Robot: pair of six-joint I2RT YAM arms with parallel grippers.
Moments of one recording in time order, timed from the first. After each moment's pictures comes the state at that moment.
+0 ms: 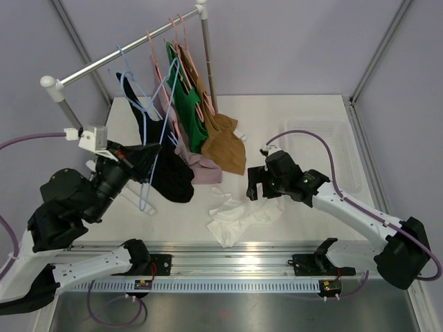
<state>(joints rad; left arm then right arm) -1.02 0.68 1.29 -0.53 -0.49 -0.32 0.72 1.16 0.88 -0.56 0.02 0.48</state>
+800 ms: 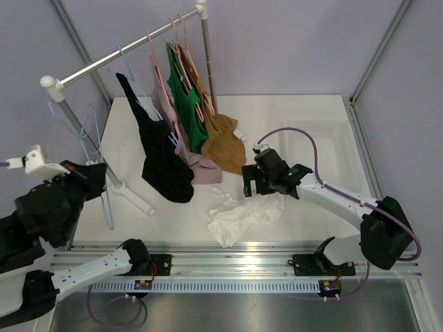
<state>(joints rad) -0.96 0.57 1.51 -1.21 -0.91 -0.75 0.72 1.38 0.91 -0.48 0.10 0.48</state>
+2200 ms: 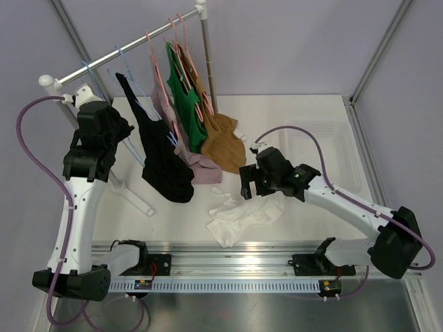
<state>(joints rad) -0.09 1.09 1.41 -0.71 -0.28 -0.55 0.75 1.24 0.97 -0.58 0.04 0.43</state>
